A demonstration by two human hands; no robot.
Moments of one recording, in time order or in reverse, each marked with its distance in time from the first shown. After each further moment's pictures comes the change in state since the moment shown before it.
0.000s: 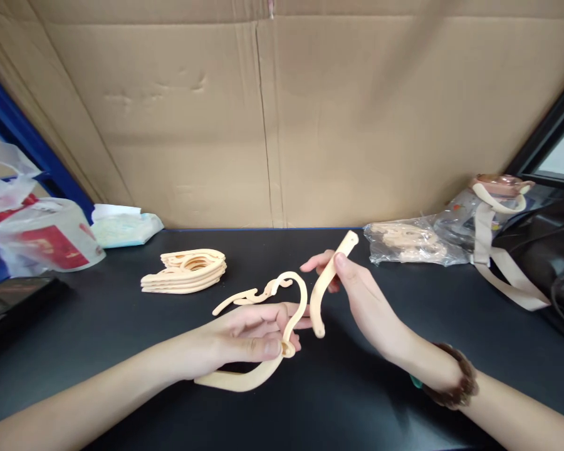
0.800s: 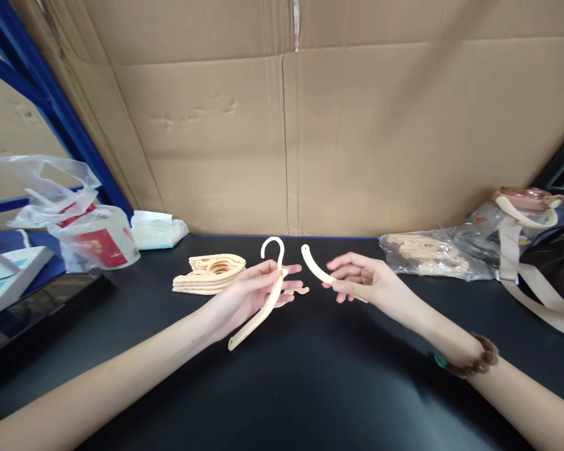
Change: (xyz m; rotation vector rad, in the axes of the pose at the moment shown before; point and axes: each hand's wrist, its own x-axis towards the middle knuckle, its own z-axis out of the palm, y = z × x) left_hand 0.001 0.013 -0.022 -0.175 0.477 0.183; right_hand 0.025 0.009 -0.025 -0.073 -0.292 0.178
